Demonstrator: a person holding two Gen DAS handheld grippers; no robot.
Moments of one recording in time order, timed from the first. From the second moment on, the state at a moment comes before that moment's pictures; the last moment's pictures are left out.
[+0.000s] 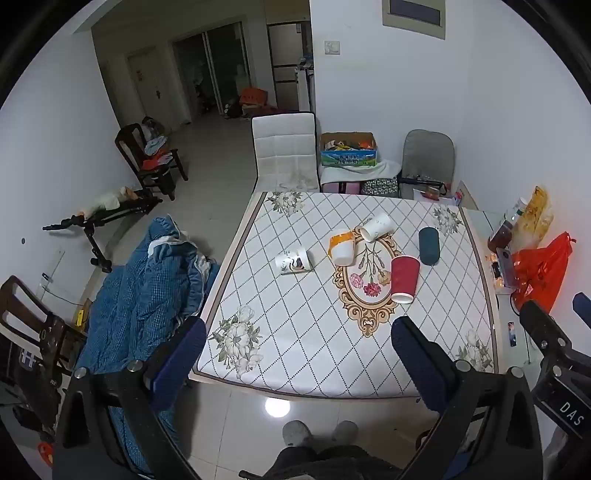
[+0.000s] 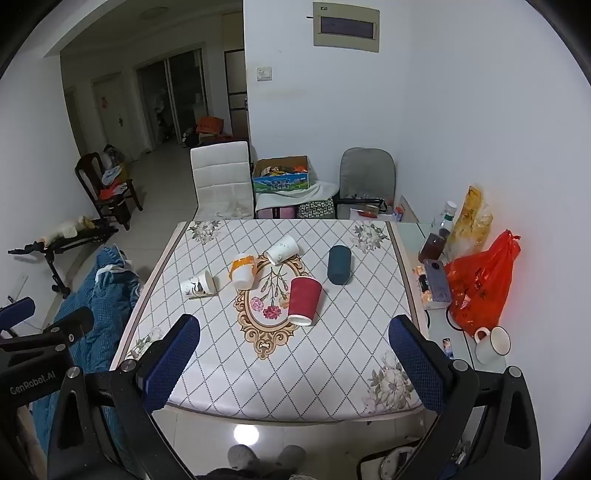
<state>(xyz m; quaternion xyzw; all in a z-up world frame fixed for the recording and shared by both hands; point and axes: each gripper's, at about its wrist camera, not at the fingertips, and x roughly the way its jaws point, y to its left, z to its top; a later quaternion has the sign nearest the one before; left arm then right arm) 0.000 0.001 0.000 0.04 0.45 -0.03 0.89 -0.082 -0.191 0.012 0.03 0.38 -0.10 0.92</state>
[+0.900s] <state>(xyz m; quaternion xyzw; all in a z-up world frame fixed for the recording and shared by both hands) 0.006 -0.002 0.010 0.05 0.44 -0.02 0.90 -0.076 -0.184 0.013 0.03 0.38 -0.10 0.92</state>
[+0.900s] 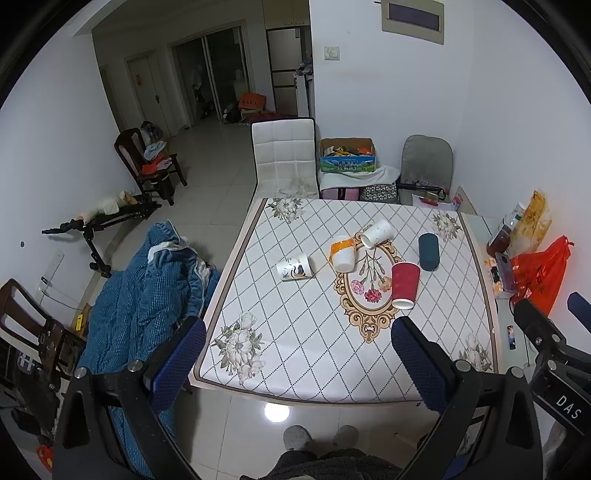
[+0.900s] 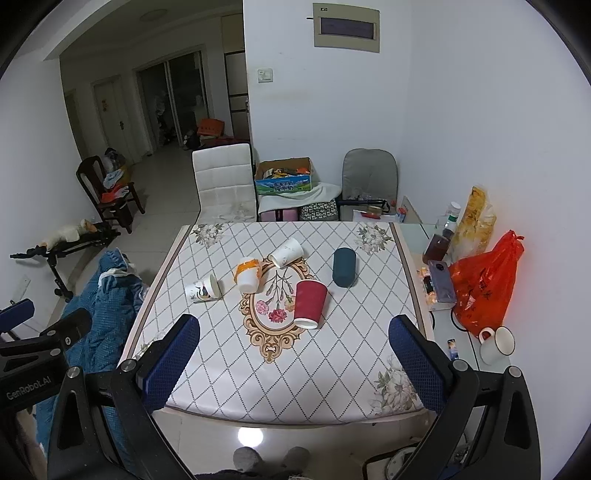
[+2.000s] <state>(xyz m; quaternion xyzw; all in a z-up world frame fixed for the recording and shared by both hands) 0.012 -0.002 0.015 0.04 0.43 -0.03 0.90 -0.071 -0.180 0.016 0.03 0.37 -0.10 0.92</state>
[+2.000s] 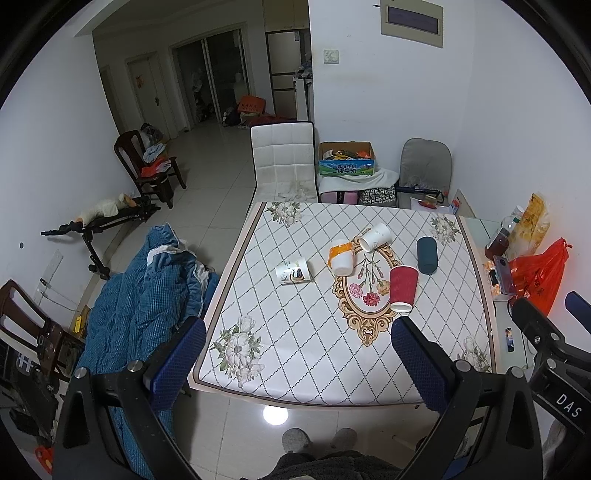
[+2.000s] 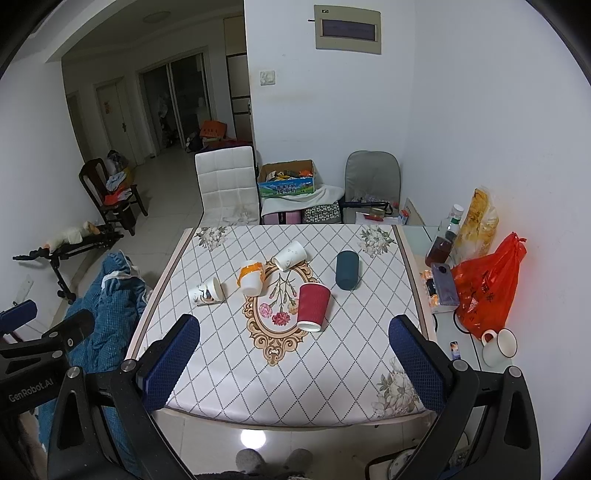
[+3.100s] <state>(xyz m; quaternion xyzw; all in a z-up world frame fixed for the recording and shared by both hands) 0.024 -0.019 0.024 0.04 0.43 -0.02 0.90 -0.069 -0.182 0.019 0.04 0.38 -0.09 0.92</state>
